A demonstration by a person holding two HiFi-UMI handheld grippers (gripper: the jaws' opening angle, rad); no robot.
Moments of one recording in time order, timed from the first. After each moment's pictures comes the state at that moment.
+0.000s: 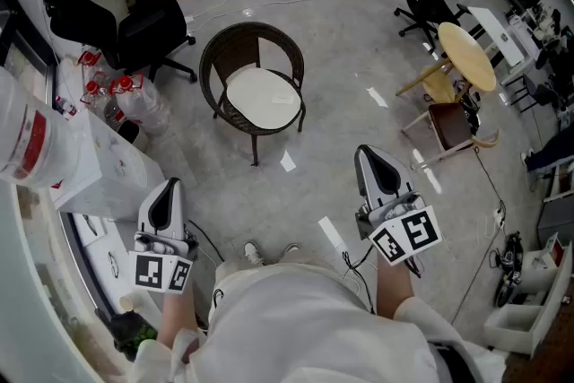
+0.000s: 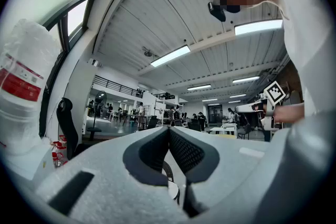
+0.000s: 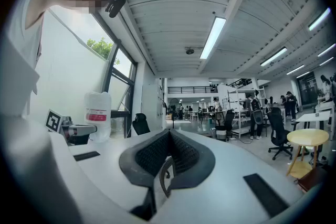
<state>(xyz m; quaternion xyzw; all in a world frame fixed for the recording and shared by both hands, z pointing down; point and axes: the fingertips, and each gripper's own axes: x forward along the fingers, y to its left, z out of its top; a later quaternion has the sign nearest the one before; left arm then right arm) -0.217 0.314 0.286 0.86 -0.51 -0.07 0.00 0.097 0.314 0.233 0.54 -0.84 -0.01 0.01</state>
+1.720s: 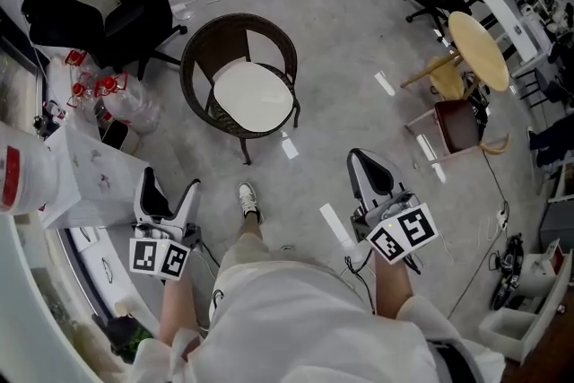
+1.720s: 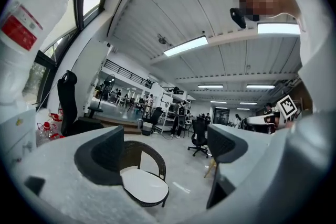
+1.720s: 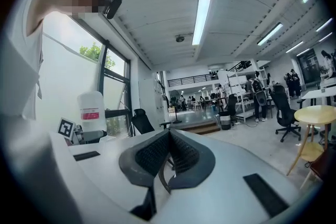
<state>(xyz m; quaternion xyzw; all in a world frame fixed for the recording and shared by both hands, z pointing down) -0.146 0.188 0.356 0.83 -0.53 -0.09 0.10 0.178 0.207 0.302 0.51 -0.86 0.07 0.00</state>
